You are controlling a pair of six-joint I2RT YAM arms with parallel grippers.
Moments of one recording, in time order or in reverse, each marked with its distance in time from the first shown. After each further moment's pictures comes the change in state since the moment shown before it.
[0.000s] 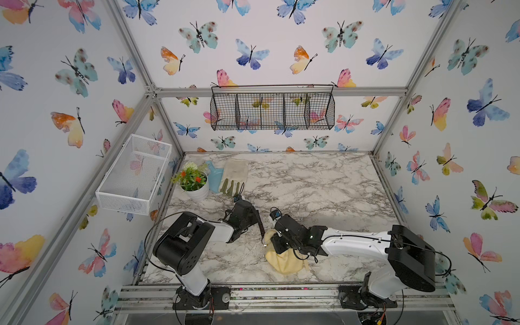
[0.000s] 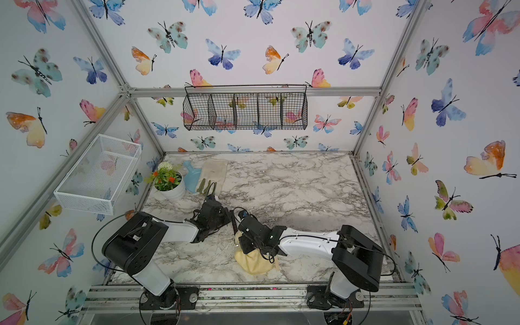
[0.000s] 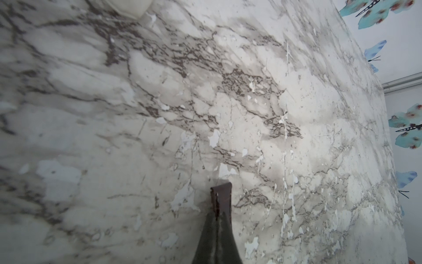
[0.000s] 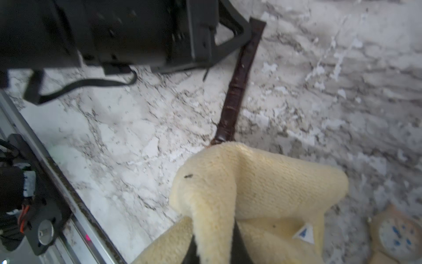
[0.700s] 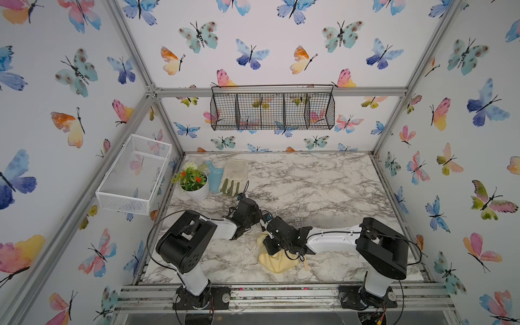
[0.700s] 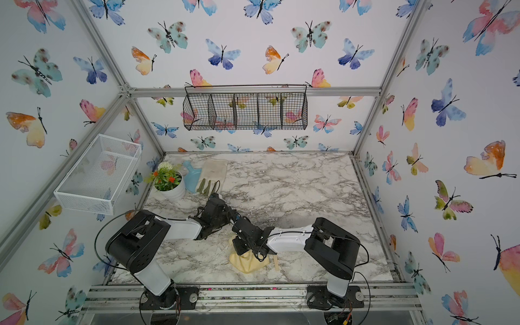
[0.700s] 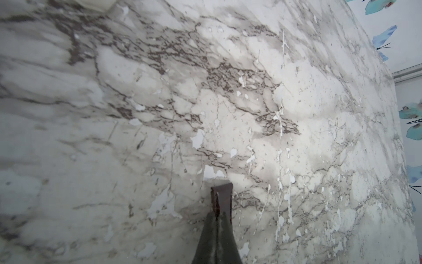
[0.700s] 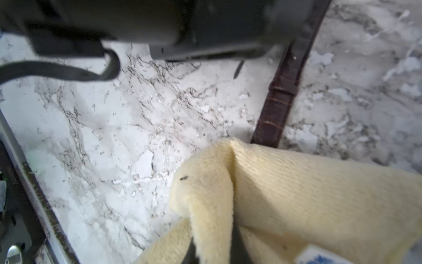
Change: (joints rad) left arm -0.025 0.026 0.062 -0.066 -0.014 0.019; right arm -0.001 0.152 -0.032 0.150 -0.062 0.006
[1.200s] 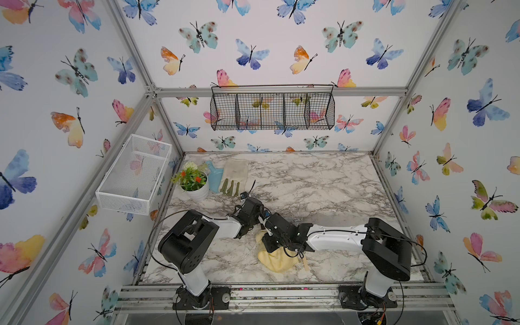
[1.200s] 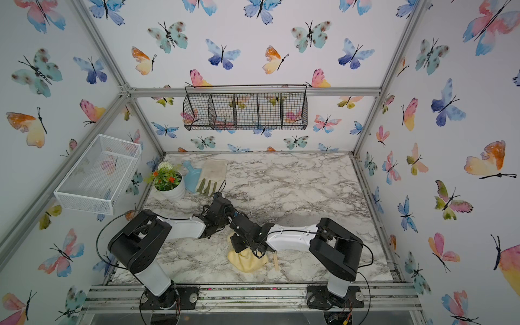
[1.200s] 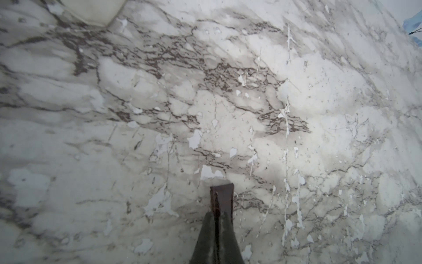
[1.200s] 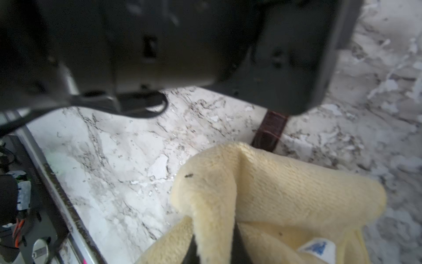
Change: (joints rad) left arm -0.061 0.006 0.060 -0.108 -0.092 0.020; right arm -0.002 0.011 0.111 -0.087 0.001 -0.019
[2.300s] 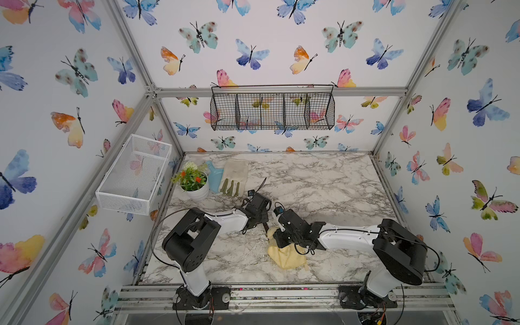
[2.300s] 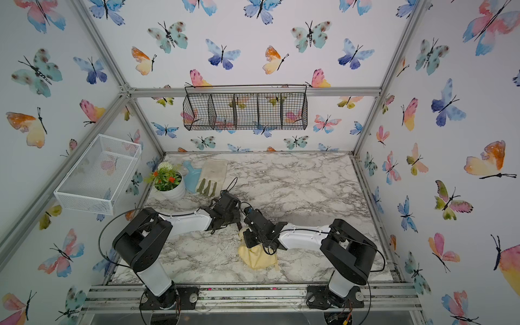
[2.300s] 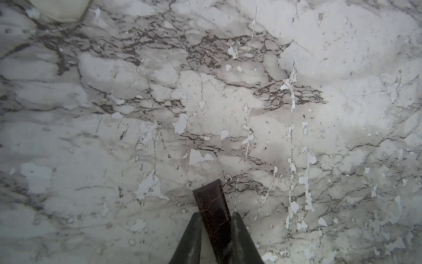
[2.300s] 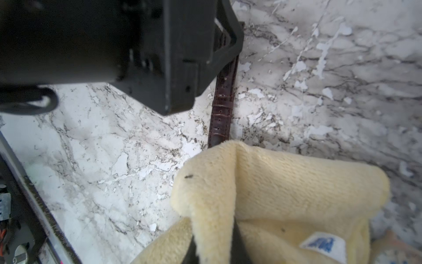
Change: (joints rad) left arm -0.050 0.035 0.192 -0.327 -0.054 0.086; right arm -0.102 -0.133 -0.159 0.026 -0.024 0.013
